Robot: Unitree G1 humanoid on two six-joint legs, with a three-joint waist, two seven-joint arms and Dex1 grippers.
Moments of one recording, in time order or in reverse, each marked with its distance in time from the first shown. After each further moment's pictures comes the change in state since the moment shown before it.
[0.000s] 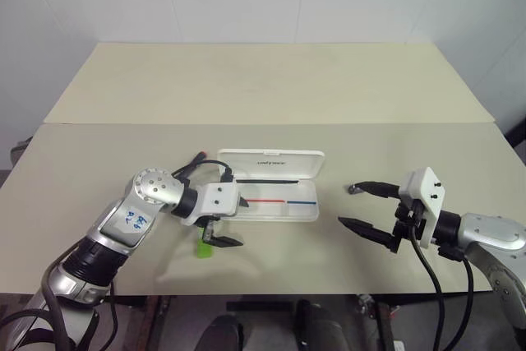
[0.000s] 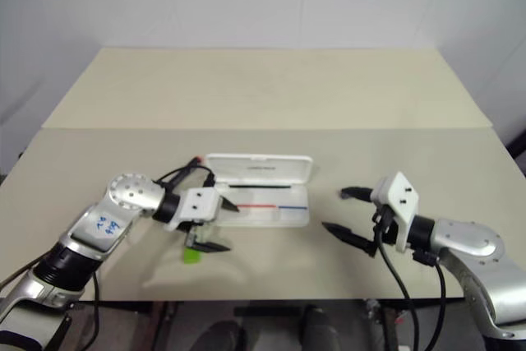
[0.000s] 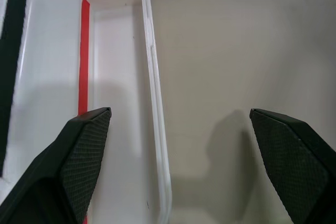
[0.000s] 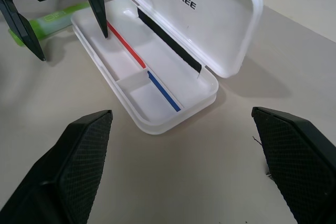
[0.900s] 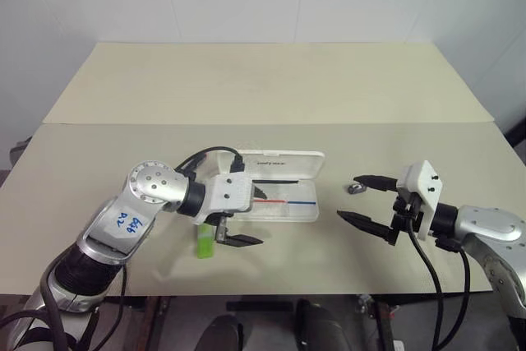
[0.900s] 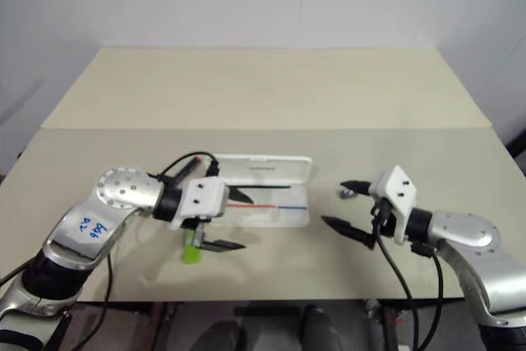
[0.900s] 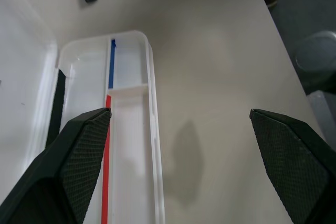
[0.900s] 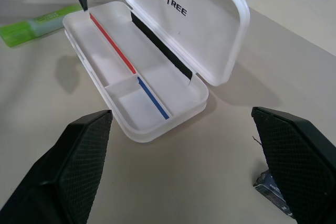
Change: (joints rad) left arm -0.007 -0.012 0.076 -0.349 -0.142 0.315 0.093; right arm -0.060 0.000 0.026 0.059 -0.027 -0.018 0.022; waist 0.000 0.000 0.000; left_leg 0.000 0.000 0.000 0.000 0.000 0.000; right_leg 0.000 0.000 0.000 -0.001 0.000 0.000
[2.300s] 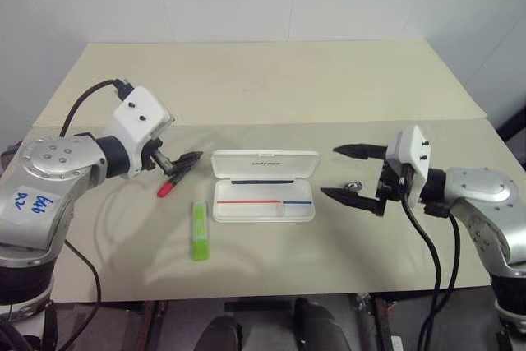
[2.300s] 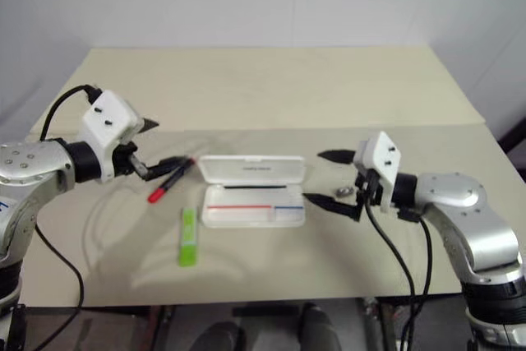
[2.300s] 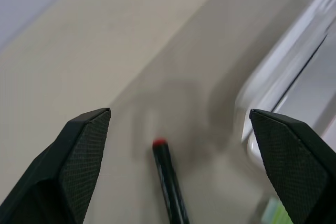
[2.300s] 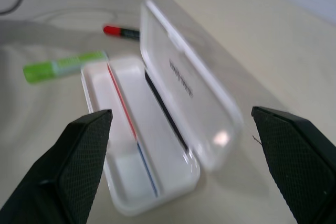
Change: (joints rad) left arm 0.079 0.210 0.401 -0.074 -0.126 0.412 0.512; right arm -0.336 0.026 0.113 0.041 0.015 0.000 0.090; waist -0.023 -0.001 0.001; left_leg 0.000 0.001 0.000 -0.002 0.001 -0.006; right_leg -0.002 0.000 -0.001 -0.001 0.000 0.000
